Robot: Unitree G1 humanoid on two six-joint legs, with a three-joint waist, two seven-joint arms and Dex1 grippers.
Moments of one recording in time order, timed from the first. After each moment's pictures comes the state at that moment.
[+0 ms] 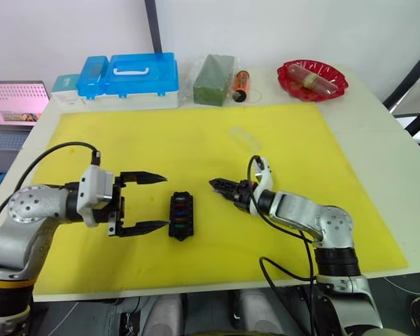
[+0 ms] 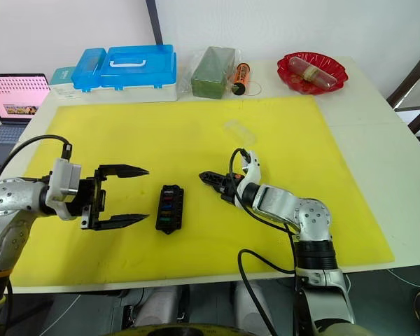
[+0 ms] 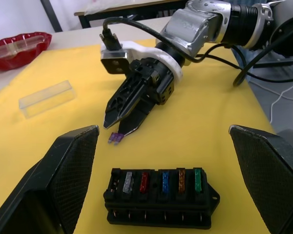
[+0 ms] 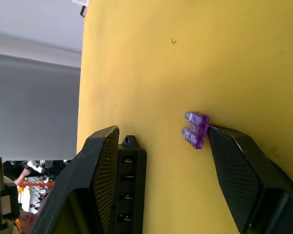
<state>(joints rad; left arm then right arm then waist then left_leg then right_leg) -0.14 0.80 0.15 -0.31 -0.60 0.17 -1.28 -0.41 -0.23 -0.09 0.02 1.54 1.08 -0.32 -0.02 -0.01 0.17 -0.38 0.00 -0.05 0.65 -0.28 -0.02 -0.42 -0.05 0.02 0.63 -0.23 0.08</state>
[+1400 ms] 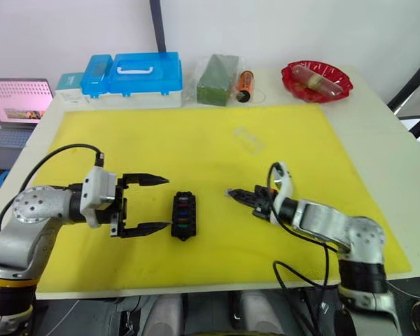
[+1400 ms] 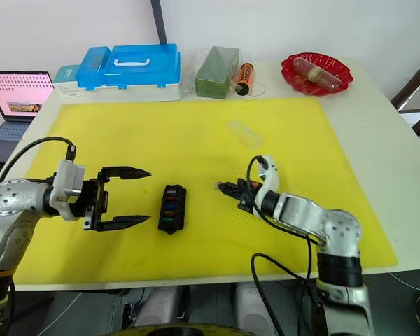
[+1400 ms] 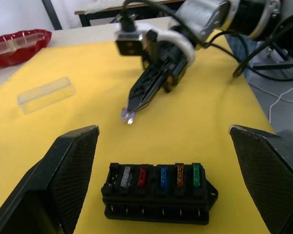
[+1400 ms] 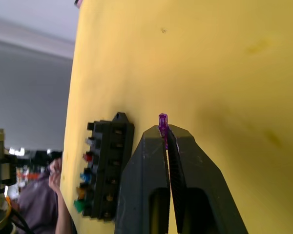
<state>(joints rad) -0.13 0.79 0.14 -0.30 -0.60 0.17 -1.29 -0.25 -0.36 -0.18 -0.20 1.74 1.14 -0.42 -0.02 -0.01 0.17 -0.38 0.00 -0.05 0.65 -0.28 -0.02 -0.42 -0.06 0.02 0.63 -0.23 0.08</state>
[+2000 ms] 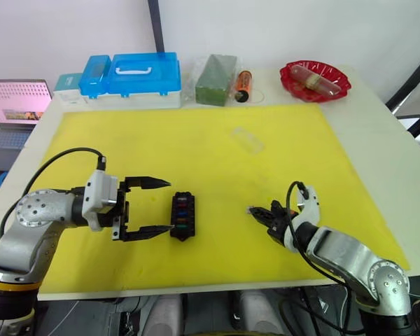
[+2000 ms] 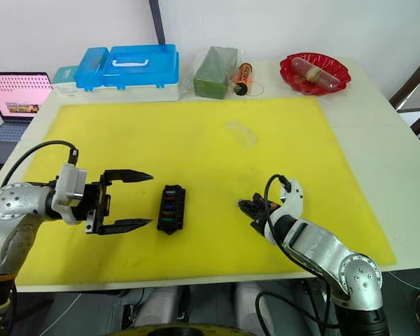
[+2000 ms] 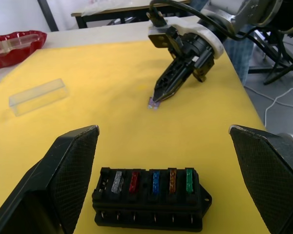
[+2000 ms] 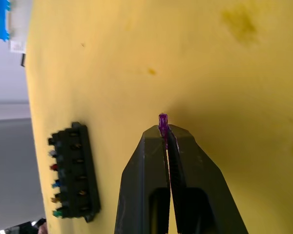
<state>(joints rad) -0.12 0.78 0.13 -0.32 -0.60 0.17 -1.28 0.04 -0.46 -0.09 -0.51 1.95 0.77 -0.78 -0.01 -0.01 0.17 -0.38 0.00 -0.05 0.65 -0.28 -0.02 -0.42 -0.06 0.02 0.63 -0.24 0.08</state>
